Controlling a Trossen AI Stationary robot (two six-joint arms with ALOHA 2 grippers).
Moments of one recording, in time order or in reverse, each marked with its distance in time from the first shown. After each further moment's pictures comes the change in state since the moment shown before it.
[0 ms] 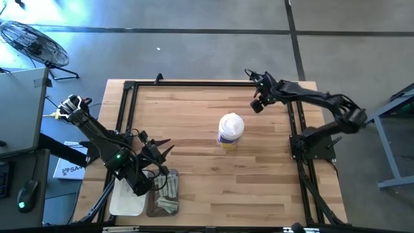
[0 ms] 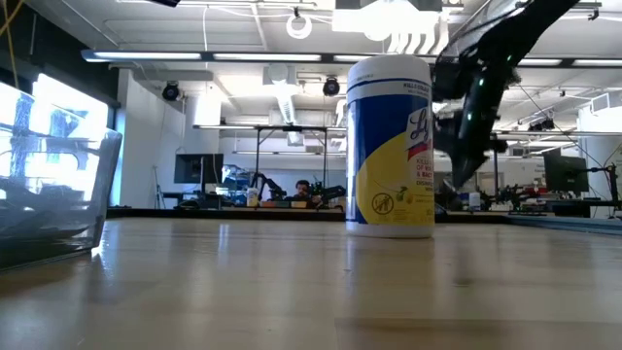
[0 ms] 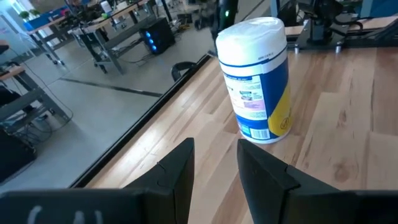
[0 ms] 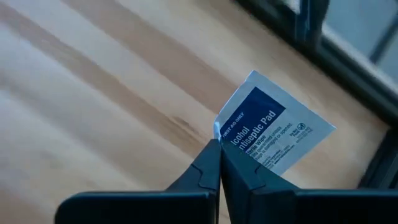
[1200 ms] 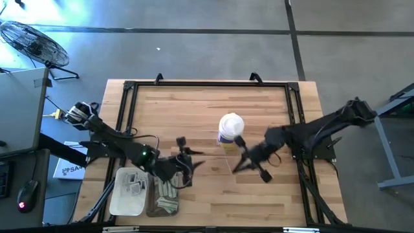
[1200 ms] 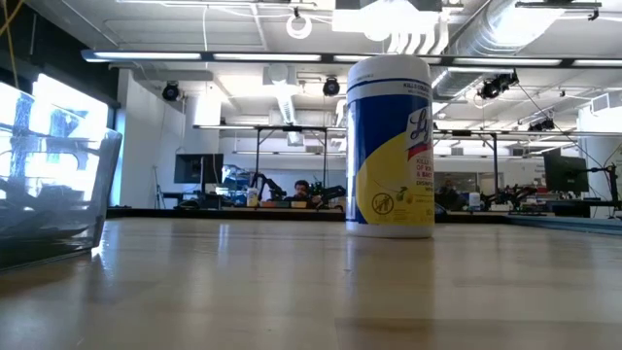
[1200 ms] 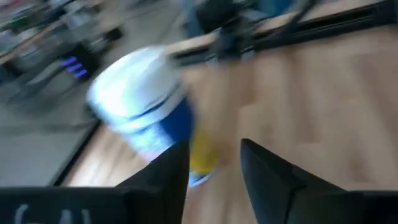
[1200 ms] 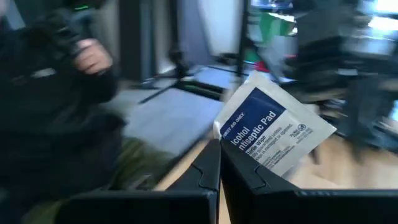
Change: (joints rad) left arm 0.237 0.181 0.000 0.828 0.419 0.820; right arm 1.048 -0.205 0.002 0.801 -0.490 -0.165
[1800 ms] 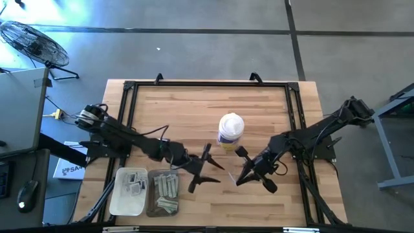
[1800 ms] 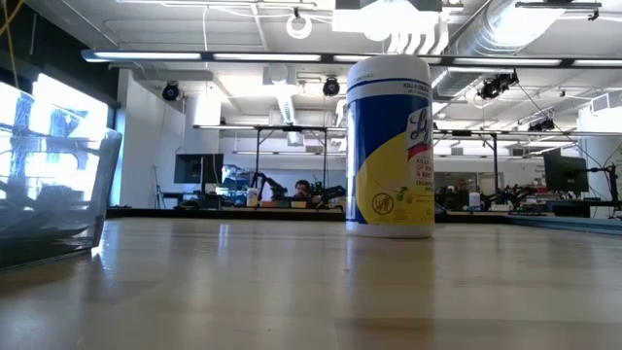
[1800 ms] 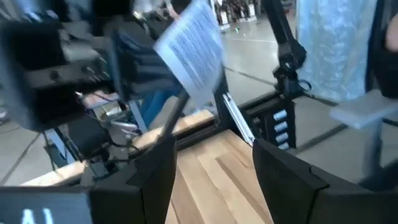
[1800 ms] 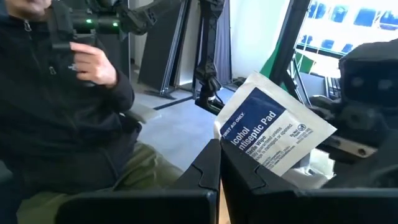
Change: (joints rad) left arm 0.173 0.131 0.000 0.605 0.845 0.305; right arm 0.146 0.040 0.002 0.122 0.004 -0.148
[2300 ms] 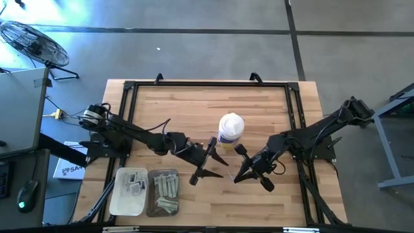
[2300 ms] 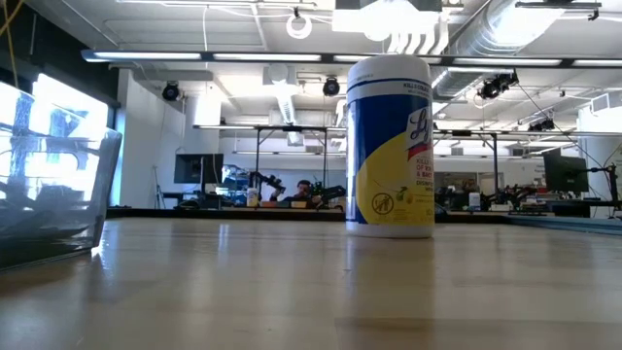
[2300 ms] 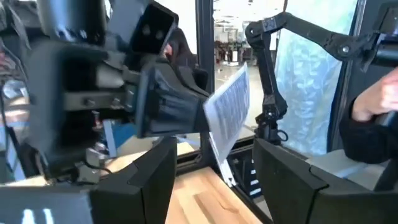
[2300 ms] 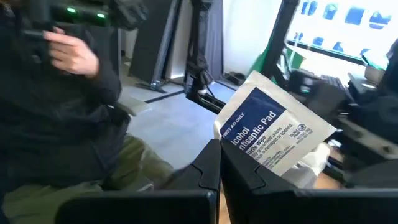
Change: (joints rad) left arm 0.094 0.030 0.002 0.166 0.184 -0.219; right arm -0.012 0.001 0.000 -0.019 0.029 -0.034
